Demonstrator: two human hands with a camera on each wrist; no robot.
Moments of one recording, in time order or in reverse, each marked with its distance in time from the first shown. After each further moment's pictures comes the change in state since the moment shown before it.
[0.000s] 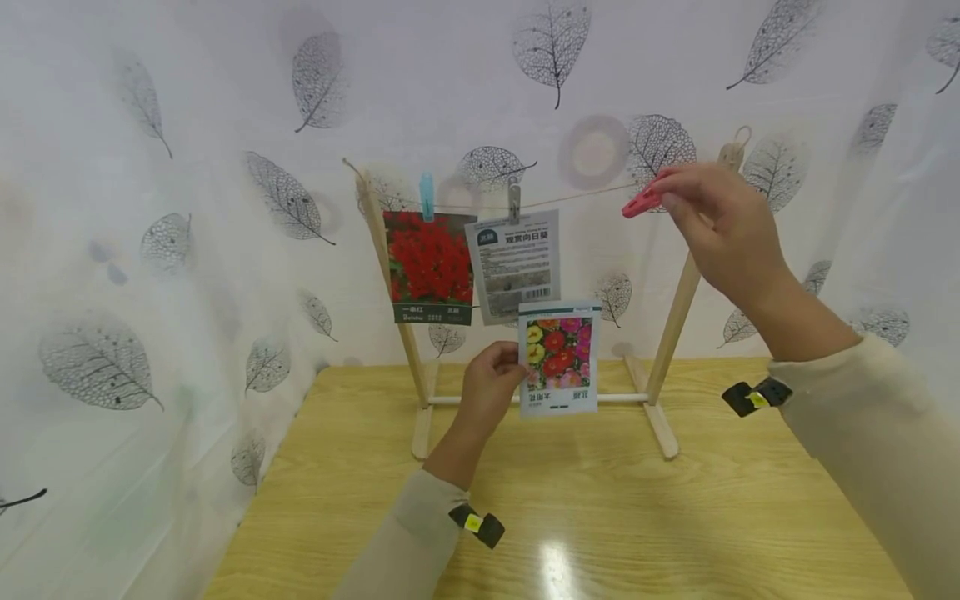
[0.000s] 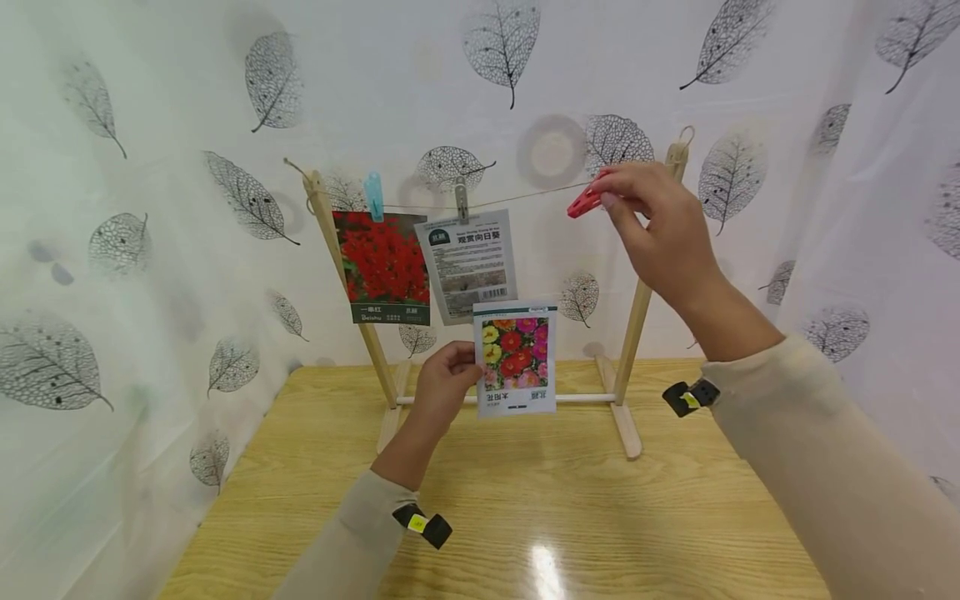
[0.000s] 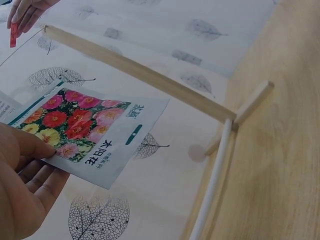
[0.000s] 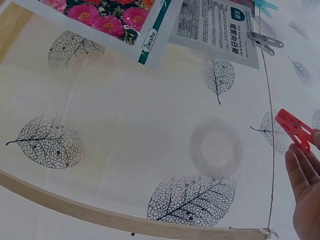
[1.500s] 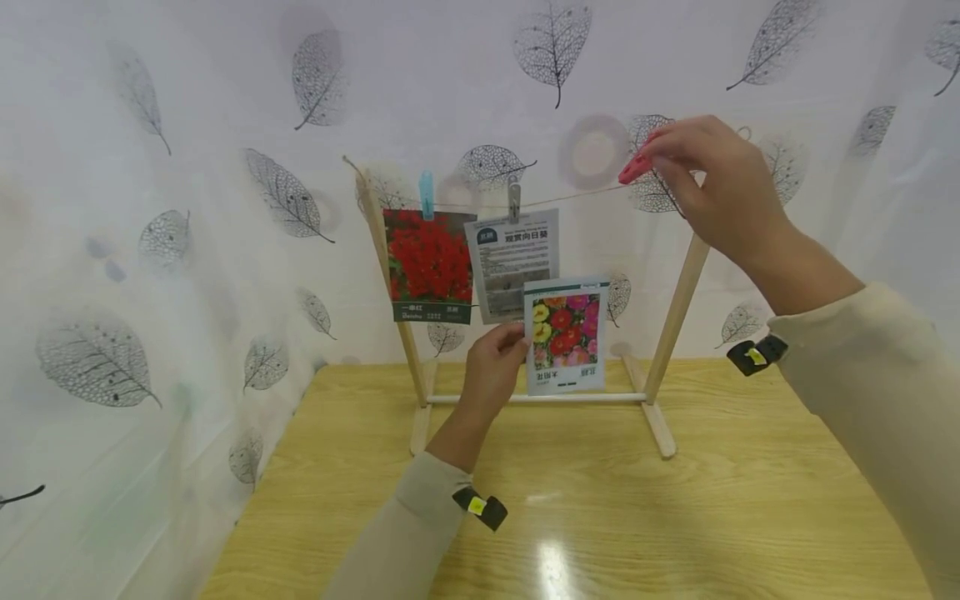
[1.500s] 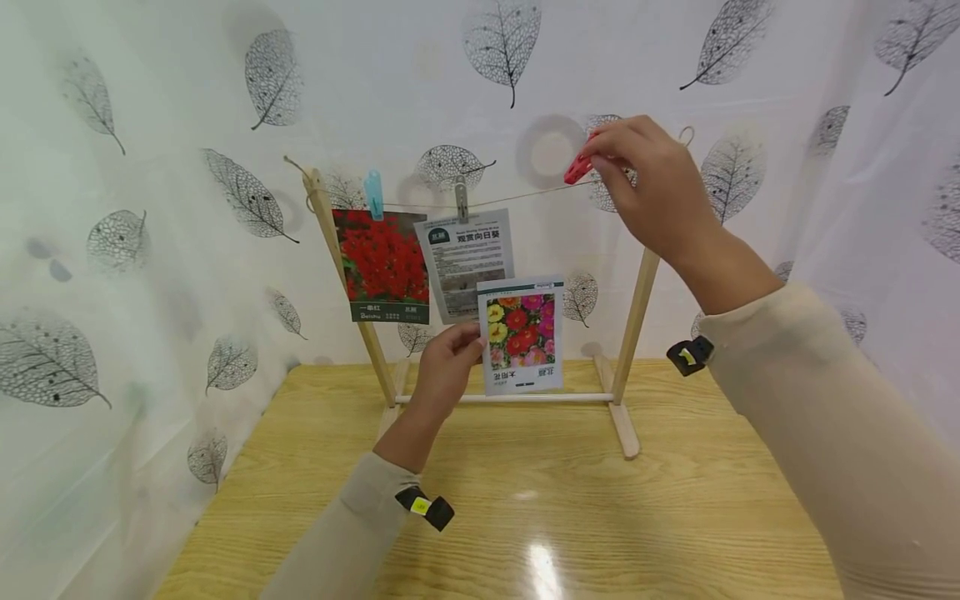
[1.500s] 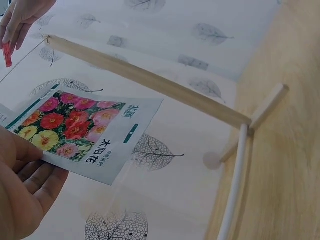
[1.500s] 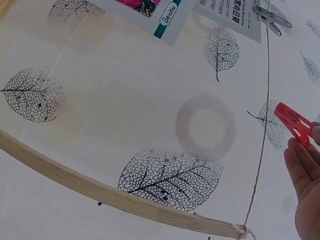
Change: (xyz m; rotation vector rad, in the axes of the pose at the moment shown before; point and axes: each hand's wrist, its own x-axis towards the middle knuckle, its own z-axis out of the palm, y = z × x) left_hand 0.012 0.024 0.008 0.017 0.033 0.092; right_hand 0.042 -0.003 -0.006 -0.099 -0.043 -0.150
